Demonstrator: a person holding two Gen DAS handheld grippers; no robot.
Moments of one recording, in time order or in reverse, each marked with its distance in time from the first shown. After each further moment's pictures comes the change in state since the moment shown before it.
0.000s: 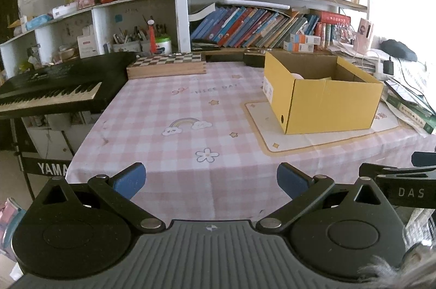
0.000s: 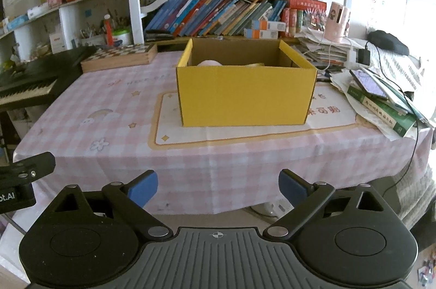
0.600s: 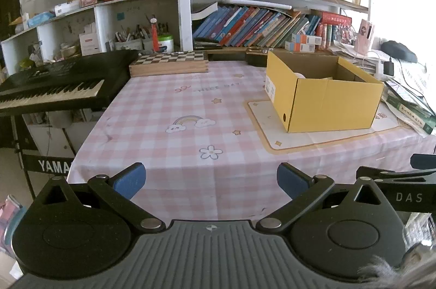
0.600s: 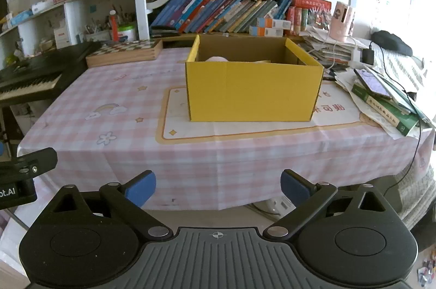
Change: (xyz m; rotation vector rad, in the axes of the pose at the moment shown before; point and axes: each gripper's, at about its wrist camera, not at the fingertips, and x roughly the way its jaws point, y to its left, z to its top) left arm -0.005 0.008 -0.004 -0.008 0.003 -0.002; right arm -0.002 0.009 -0.004 -0.012 0.010 0.008
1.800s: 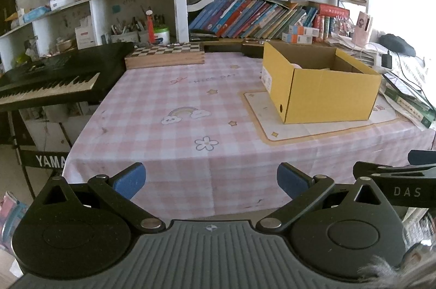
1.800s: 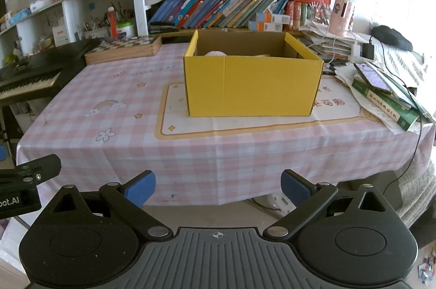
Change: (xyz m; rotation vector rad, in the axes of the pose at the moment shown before) left arm 0.004 -0.004 -0.005 0.004 0.037 -0.012; right arm 0.002 0.000 -0.005 0.008 0.016 -0.001
